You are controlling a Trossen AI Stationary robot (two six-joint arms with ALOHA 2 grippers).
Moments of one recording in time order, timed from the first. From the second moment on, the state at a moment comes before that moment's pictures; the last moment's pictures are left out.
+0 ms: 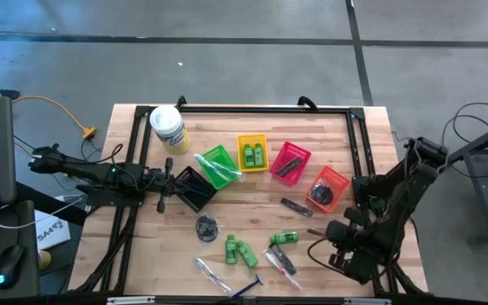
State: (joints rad) left arm -0.21 0.23 0.01 0.06 -0.15 0.02; right arm 1.00 1.49 1.07 -1.11 0.41 1.45
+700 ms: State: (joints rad) left arm -0.21 0.23 0.01 0.06 -0.15 0.01; right arm 1.00 1.43 1.07 -1.12 0.46 1.38
